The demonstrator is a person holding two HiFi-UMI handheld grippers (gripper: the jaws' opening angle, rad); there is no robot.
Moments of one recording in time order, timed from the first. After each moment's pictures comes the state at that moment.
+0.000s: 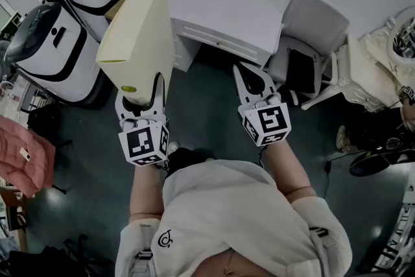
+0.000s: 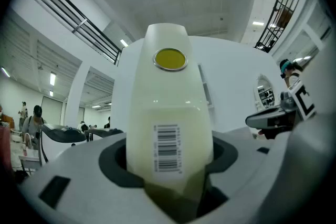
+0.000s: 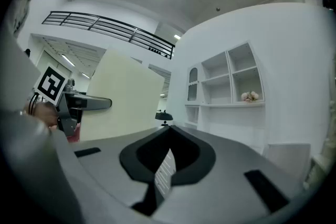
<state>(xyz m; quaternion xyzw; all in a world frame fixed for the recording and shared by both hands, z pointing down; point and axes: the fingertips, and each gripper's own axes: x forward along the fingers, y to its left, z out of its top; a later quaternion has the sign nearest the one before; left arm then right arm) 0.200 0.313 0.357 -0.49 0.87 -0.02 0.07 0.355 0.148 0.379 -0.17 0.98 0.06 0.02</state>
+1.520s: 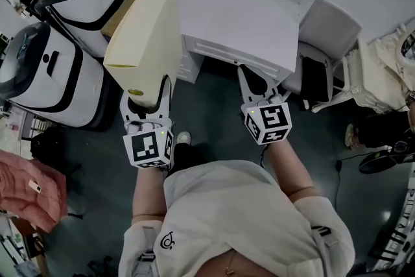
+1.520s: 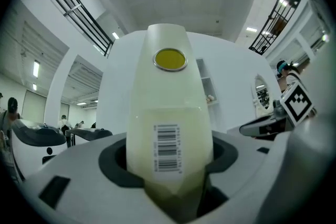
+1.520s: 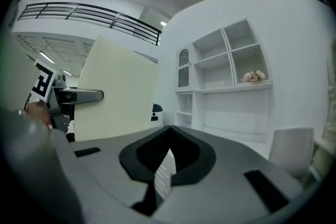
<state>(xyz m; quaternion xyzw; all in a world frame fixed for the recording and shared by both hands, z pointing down) 0.009 0.232 0.368 -0.55 0.83 -0.02 0.07 0.171 0.073 0.418 -0.24 0.97 0.01 -0.03</state>
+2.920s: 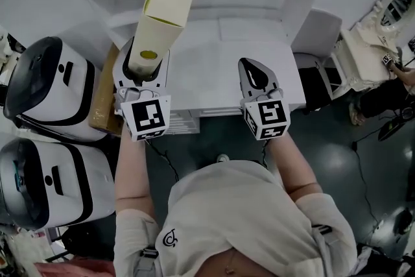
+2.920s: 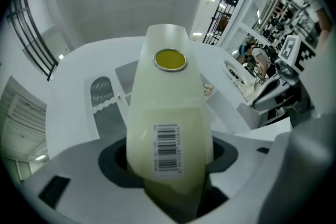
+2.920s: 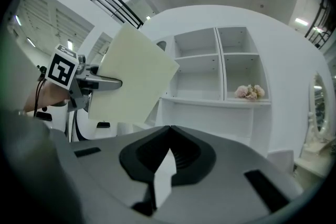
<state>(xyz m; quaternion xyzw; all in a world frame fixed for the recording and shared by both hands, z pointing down) -0.199 -0.112 0.259 -0.67 0.68 -0.15 0.27 0.001 -0.159 0.358 -0.43 0.90 0.07 -0.01</state>
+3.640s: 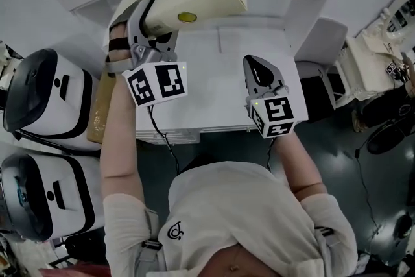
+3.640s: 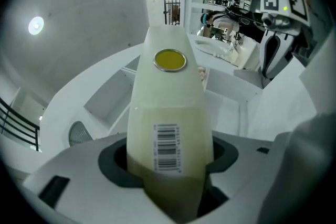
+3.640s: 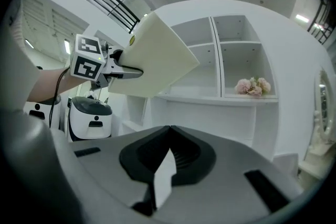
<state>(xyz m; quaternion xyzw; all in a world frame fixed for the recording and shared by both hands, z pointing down) -0.160 -0.258 0.194 -0.59 0.60 -0.30 0.45 0.007 -0.256 0.353 -0.43 0.90 0.06 -0.02</state>
